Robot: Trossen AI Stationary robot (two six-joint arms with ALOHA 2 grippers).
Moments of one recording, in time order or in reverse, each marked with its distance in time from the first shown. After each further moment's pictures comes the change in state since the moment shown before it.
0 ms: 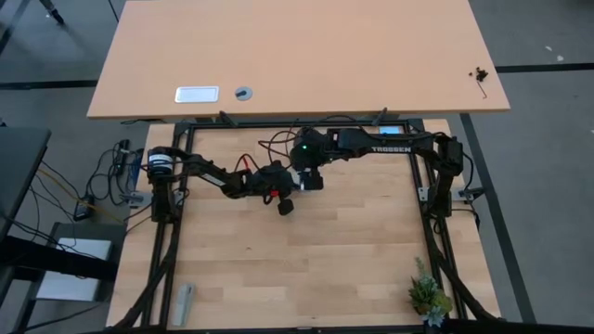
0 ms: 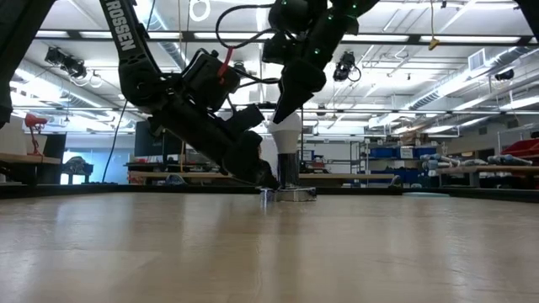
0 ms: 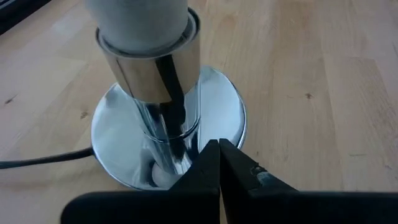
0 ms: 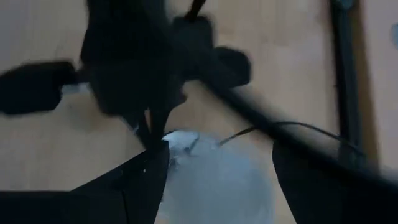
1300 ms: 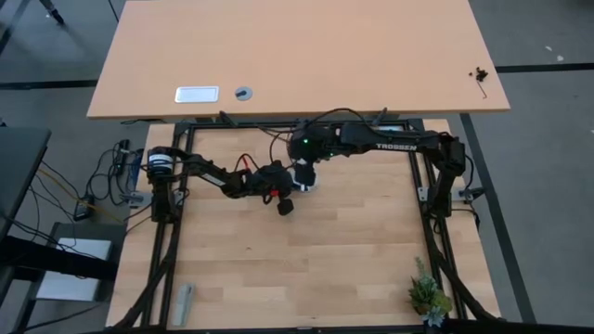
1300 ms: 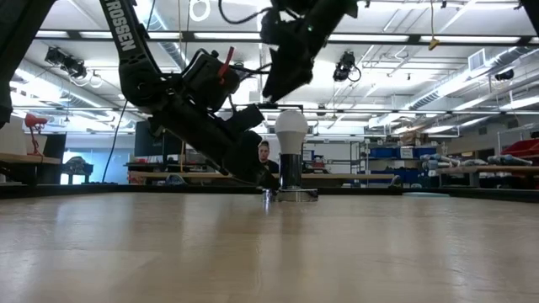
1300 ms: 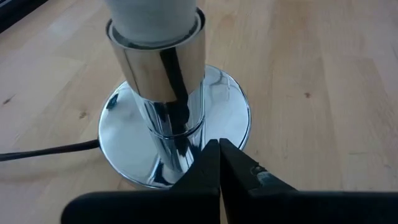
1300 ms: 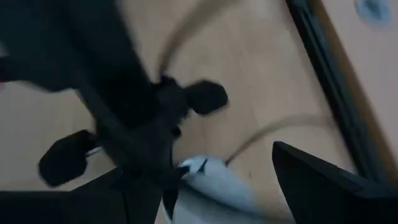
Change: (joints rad) left arm 0.003 0.000 0.000 -0.001 0.010 0.002; right arm 0.004 -0.015 0.096 -0.038 0.018 0.267
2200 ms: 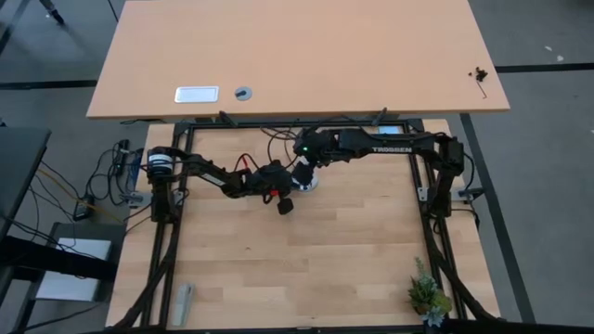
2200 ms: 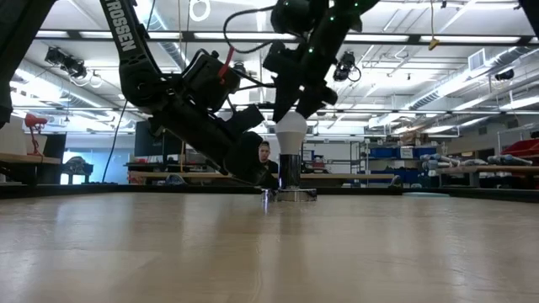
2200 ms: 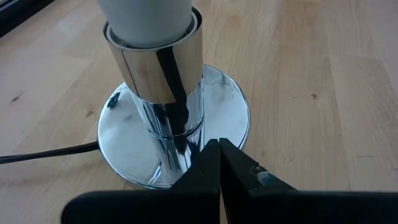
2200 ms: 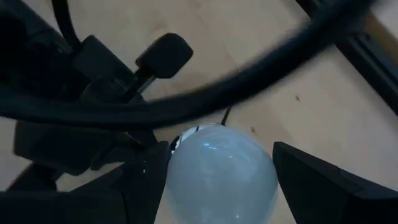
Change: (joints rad) left arm 0.001 0.000 0.000 0.001 -0.012 -0.003; right arm 0.001 0.004 -0.104 -0.017 0.111 0.421
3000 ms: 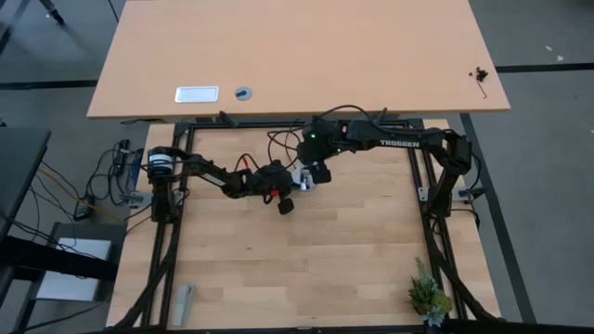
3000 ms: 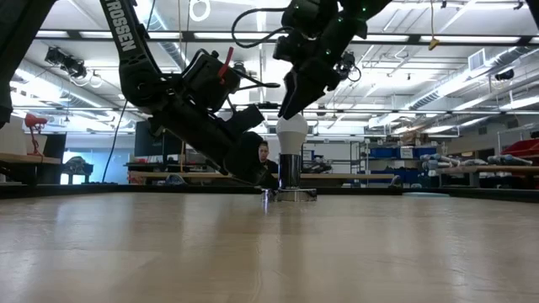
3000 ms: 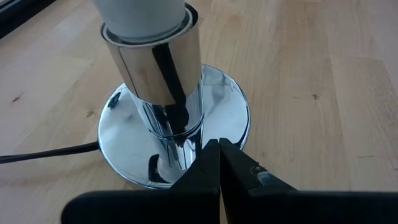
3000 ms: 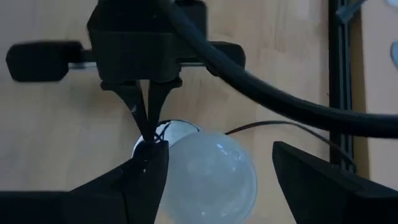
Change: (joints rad) left arm 0.000 0.000 0.000 0.001 -0.006 0.000; right arm -0.086 -0.057 -0.053 0.077 -0.213 -0.846
